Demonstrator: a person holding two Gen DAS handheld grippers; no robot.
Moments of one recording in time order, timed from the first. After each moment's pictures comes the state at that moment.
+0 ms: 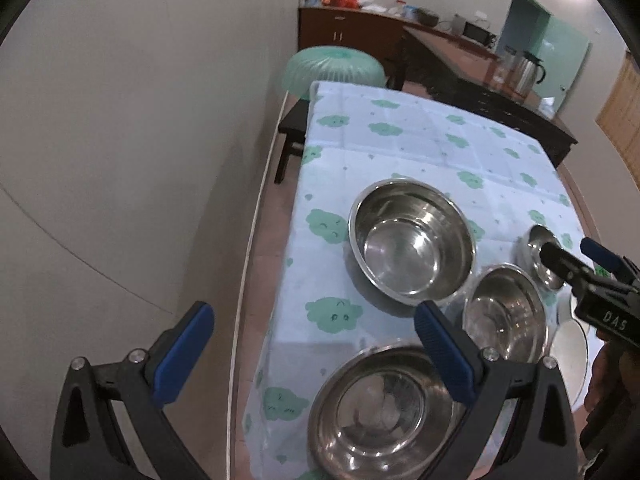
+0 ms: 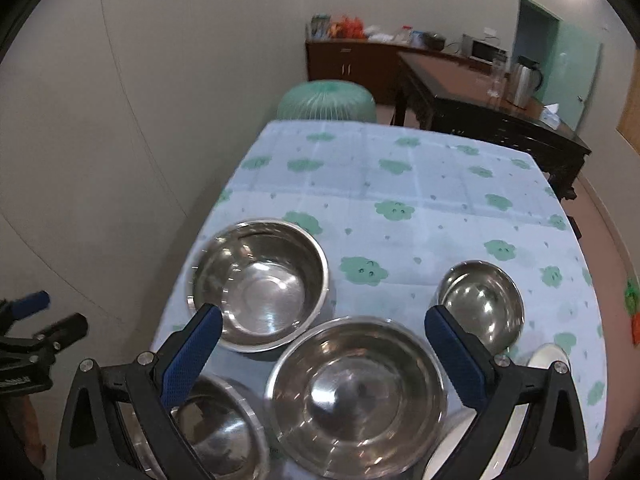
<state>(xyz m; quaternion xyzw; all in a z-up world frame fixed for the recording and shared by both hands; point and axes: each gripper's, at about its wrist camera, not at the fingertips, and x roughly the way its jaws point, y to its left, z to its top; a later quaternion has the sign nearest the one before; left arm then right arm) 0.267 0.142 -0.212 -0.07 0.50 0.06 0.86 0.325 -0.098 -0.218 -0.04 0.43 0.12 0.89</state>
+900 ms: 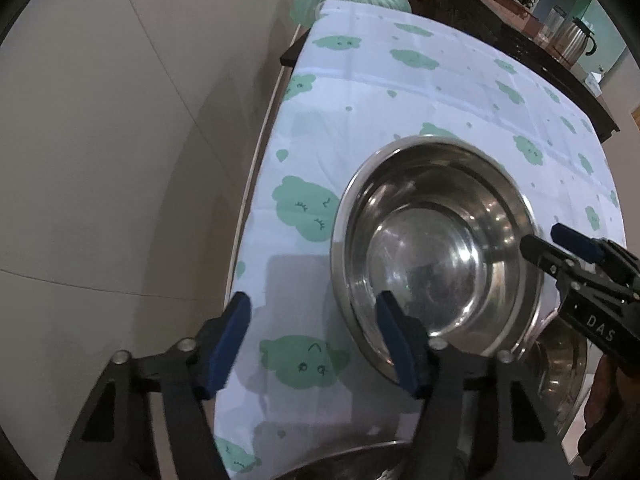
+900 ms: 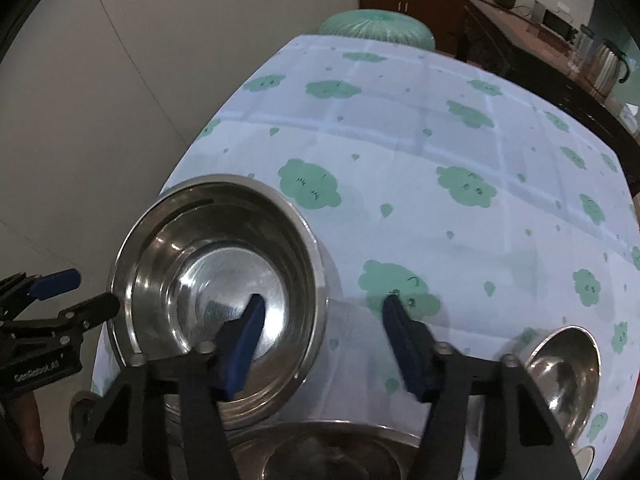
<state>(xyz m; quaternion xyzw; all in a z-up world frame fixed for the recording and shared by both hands) 0.369 0.120 -0.311 -0.08 0.61 0.09 0.78 0.445 -0.075 -0.318 -0.09 0.54 0.20 0.81</state>
